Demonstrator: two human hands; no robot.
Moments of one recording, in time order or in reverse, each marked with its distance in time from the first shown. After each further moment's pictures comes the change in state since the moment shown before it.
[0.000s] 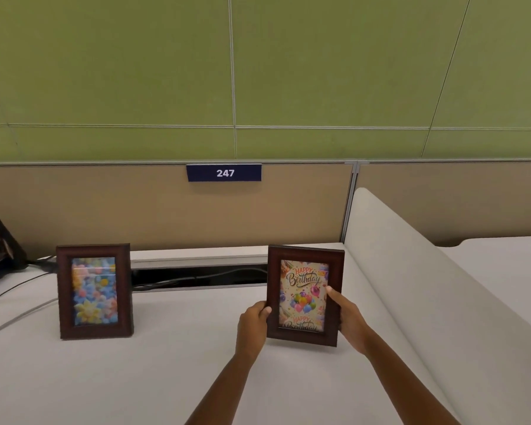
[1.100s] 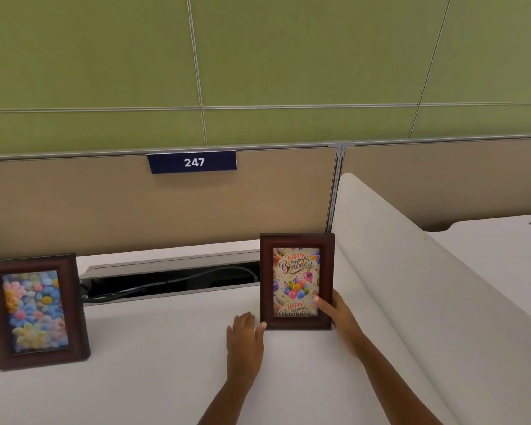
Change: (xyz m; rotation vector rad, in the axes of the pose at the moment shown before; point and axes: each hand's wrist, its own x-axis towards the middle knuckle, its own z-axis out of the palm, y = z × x) left_hand 0.030 -0.043 0.051 0.417 0.022 -0.013; right_hand 0.038 0.029 -0.036 -0.147 0.102 -0.063
